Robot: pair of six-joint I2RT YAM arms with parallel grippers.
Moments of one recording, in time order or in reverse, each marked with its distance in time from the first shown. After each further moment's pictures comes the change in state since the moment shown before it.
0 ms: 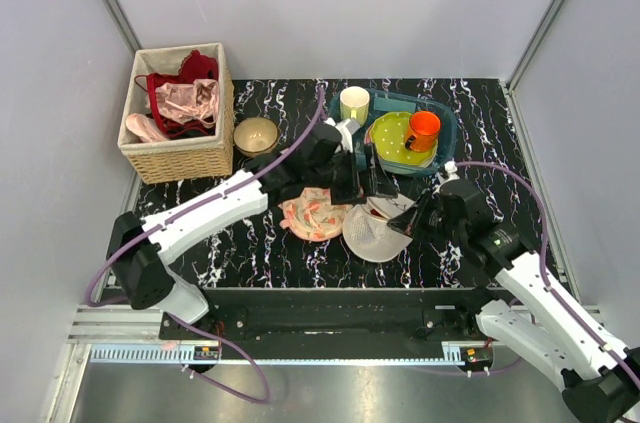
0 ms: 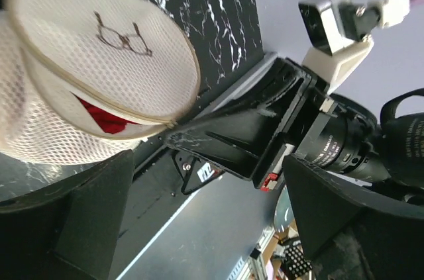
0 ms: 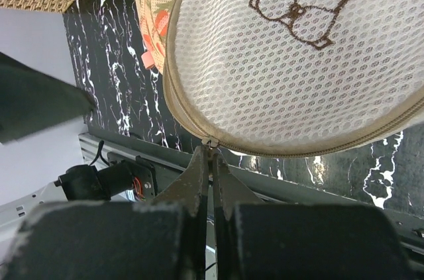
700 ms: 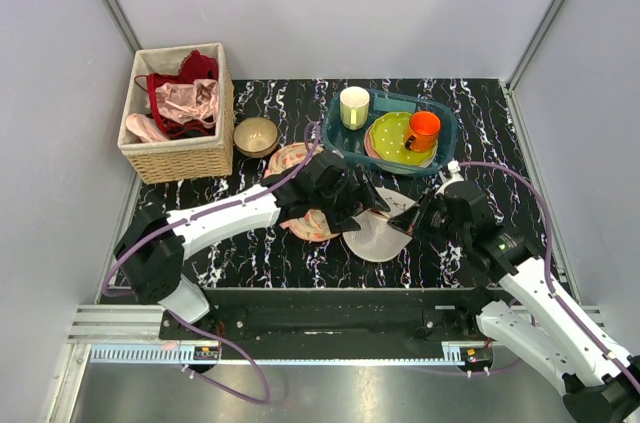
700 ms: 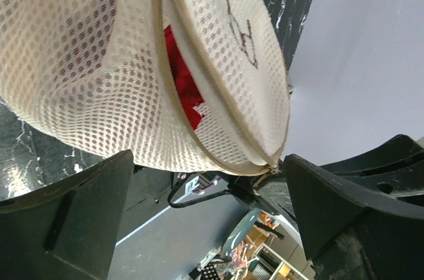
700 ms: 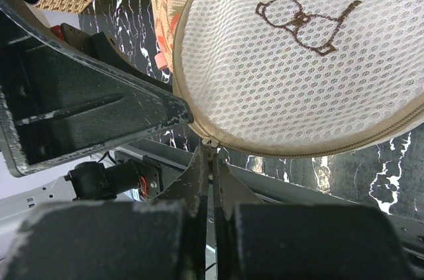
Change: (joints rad) left arm -0.047 0.051 -0.229 0.122 -0.087 -0.351; right arm 0.000 -0.024 0.000 0.019 -0.010 -0.005
